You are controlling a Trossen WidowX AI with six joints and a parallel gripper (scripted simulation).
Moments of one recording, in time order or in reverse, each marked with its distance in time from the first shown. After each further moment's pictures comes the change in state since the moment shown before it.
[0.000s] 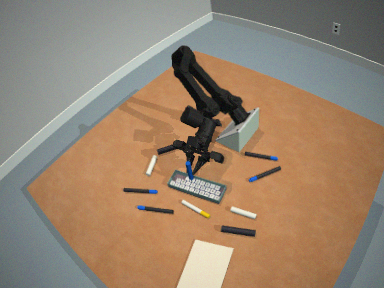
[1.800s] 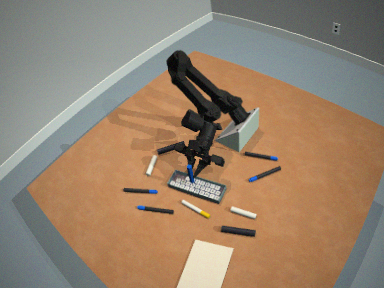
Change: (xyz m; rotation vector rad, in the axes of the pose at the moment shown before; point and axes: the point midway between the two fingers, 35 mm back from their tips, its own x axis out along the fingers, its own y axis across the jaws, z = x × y) arm 0.008 0.001 -0.019 -0.003 -0.005 0.003
